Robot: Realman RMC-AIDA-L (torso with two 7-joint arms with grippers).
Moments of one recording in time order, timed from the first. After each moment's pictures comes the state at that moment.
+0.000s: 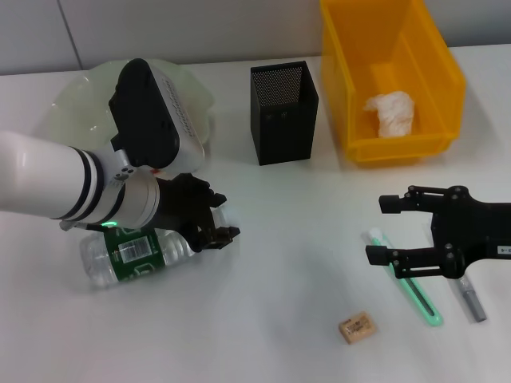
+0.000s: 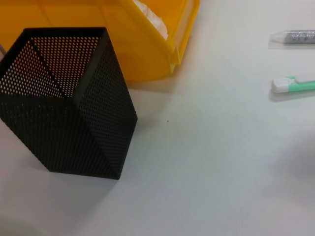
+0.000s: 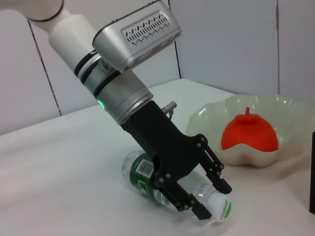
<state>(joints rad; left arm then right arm) -0.55 -2.08 1.69 1.12 2.28 1.02 -2.00 0.13 2.08 -1.03 -1.21 -1.81 -1.60 1.57</state>
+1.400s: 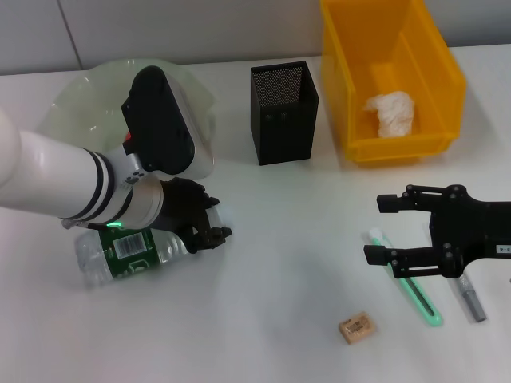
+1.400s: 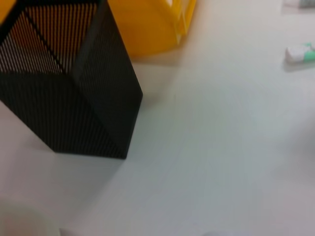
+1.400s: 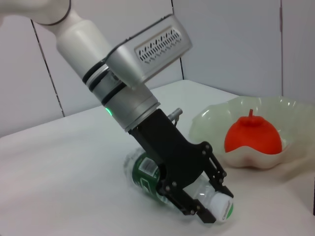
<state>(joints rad) -0.59 -2.08 1.74 1.09 2.37 0.99 -2.08 0.14 2.08 -1.03 -1.21 -1.80 -1.61 1.57</state>
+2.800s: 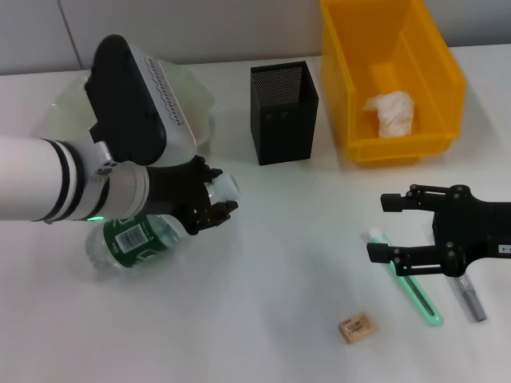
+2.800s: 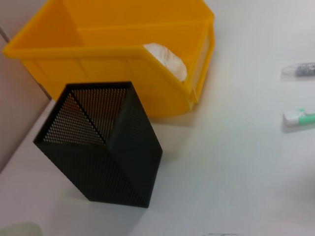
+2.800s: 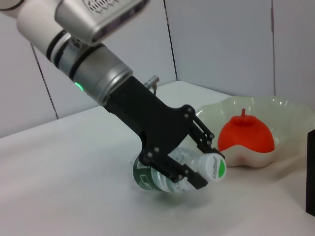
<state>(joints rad) -0.40 -2.07 1.73 1.43 2.37 1.02 -2.09 0.13 2.08 -1.02 -1.20 -1.80 -1.60 1.56</state>
